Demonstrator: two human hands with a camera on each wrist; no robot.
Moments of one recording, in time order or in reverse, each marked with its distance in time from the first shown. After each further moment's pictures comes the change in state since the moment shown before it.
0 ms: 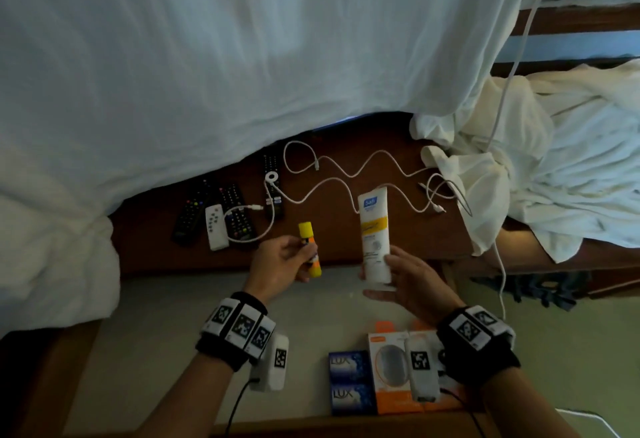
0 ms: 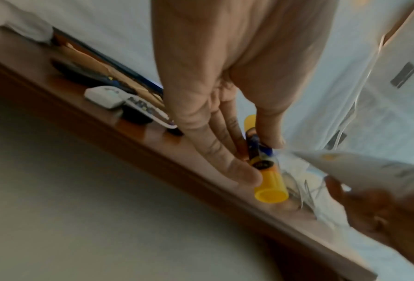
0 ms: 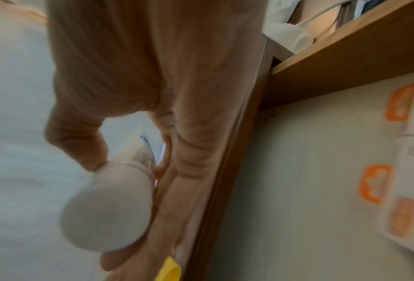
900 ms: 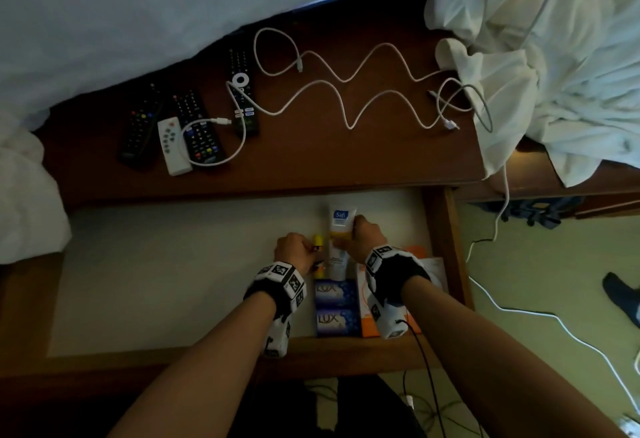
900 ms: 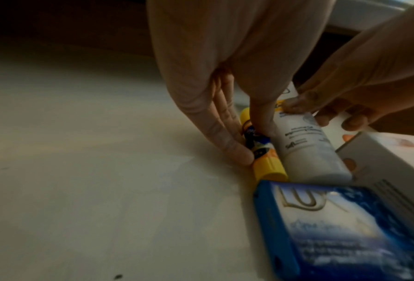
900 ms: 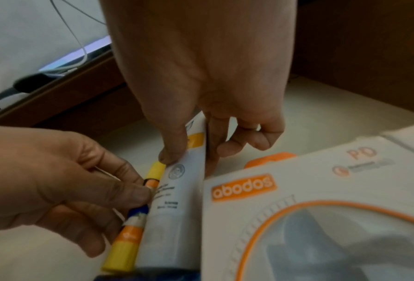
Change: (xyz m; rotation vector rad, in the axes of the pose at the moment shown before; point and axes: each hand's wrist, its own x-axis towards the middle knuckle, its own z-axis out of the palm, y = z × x) left_hand 0.016 -0.165 0.070 0.545 -0.098 -0.405; right_hand 0.102 0.122 -0.044 -1.209 0.310 0.327
